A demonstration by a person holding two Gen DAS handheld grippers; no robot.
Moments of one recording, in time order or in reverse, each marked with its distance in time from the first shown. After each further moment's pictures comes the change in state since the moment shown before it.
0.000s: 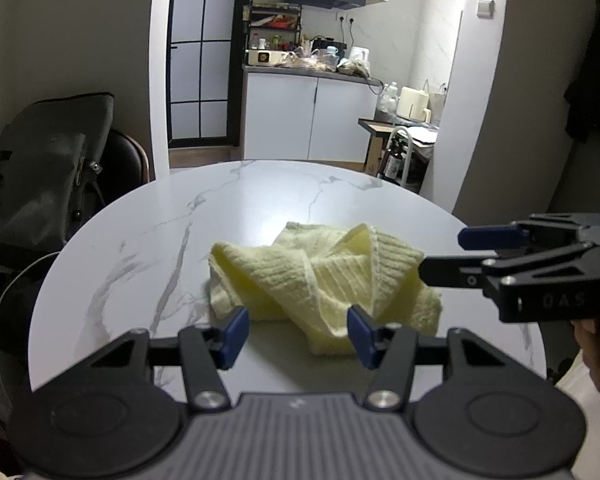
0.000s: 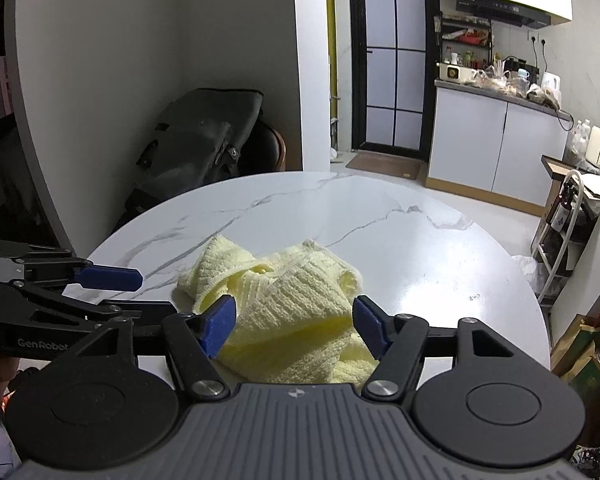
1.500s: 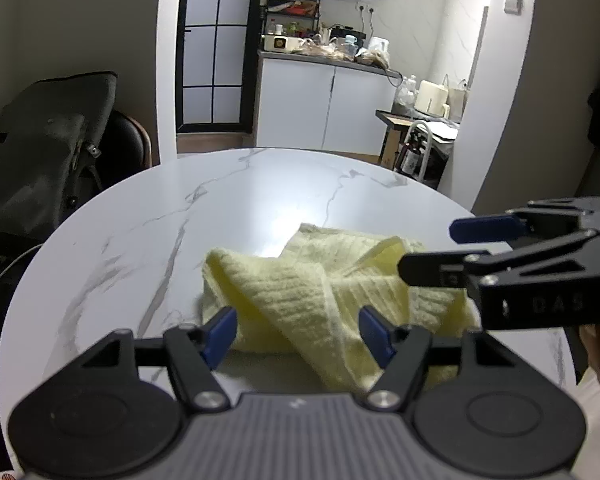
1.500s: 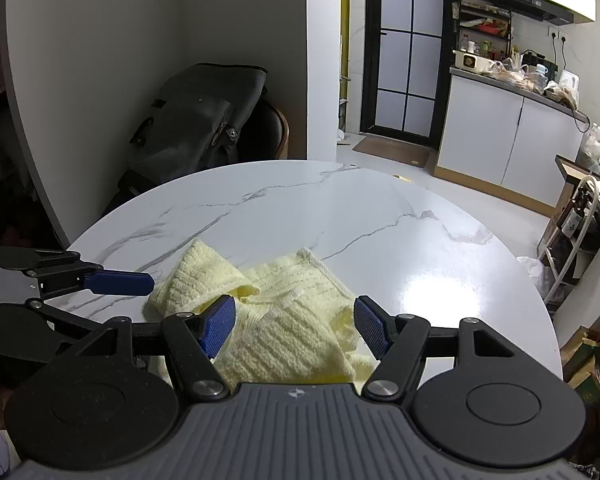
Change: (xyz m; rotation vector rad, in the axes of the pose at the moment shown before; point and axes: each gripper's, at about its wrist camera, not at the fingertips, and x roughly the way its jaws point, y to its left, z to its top) left arm 0.052 0.001 0.018 -0.035 0.025 0.026; right arm 0.055 -0.006 0.028 -0.046 0.072 0.015
